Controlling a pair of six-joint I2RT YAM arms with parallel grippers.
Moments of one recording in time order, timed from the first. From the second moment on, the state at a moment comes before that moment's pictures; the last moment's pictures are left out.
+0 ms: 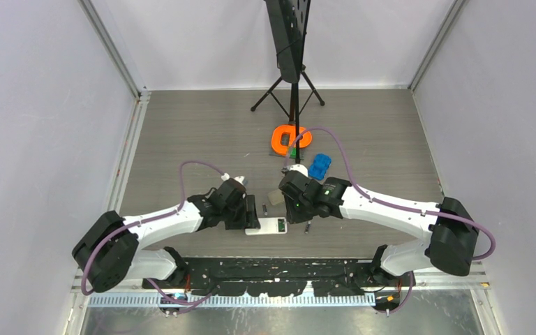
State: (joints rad) left arm -0.80 1.25 0.54 -0.27 0.10 -0.80; right arm 1.03 1.36 0.97 -0.68 0.13 0.71
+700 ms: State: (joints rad) left arm -0.80 1.27 0.56 -0.29 0.09 -0.78; right arm 1.07 1.40 1.01 -0.71 0.17 0.72
